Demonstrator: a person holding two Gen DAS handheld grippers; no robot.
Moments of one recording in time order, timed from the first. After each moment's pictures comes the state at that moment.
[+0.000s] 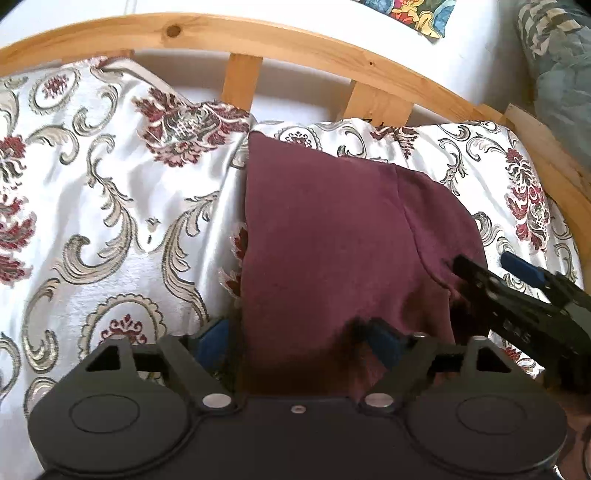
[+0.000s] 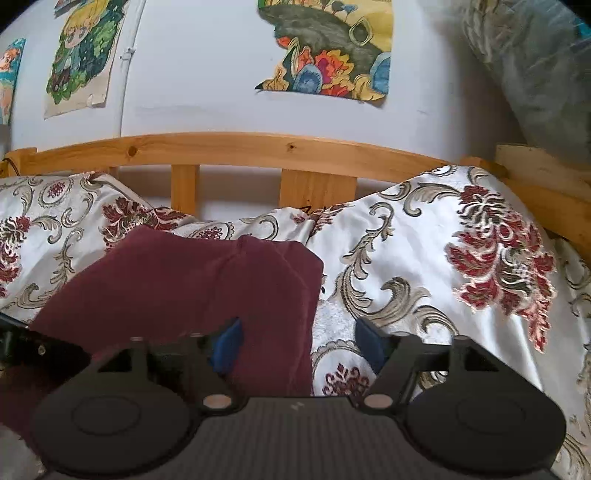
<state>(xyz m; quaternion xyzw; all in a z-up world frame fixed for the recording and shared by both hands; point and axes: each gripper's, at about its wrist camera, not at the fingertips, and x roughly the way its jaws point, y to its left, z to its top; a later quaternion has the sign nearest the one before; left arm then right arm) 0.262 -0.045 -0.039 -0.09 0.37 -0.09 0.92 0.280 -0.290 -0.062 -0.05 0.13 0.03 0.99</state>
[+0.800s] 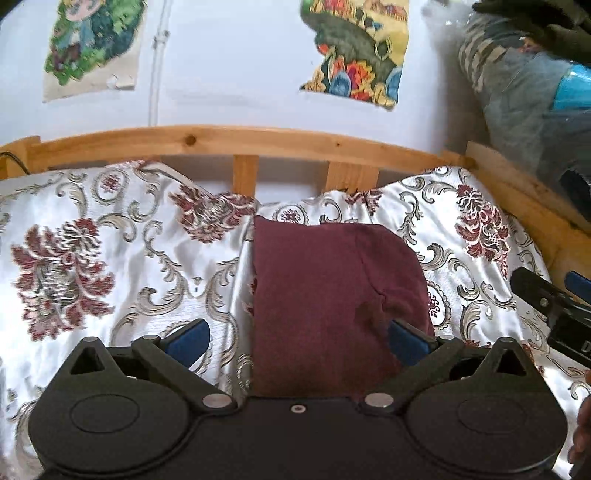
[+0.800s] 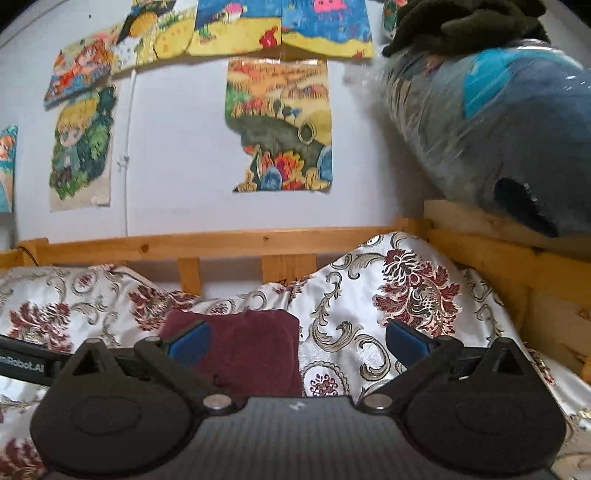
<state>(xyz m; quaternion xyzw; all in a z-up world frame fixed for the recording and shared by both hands) 0.132 -0.052 0.028 -0.04 0.26 -0.07 0.96 0.117 -0.294 -0.005 0.03 0.03 -0.01 1.00</state>
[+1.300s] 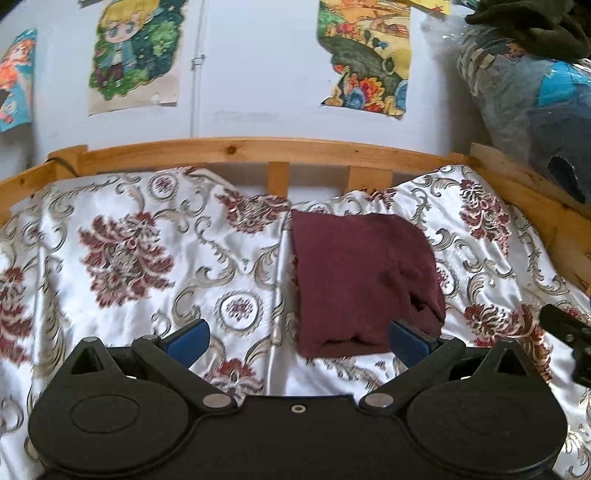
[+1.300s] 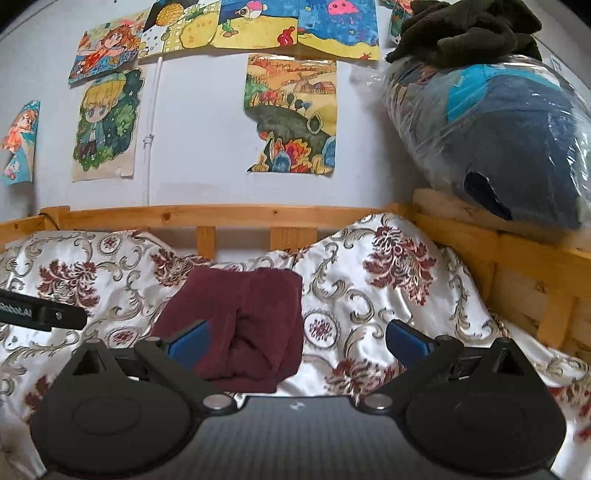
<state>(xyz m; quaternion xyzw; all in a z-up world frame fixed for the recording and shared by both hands) 0.042 -0.021 0.019 -0.02 0.24 -0.03 0.97 0.023 -0.275 -0.029 0.00 0.07 -0.01 1.00</state>
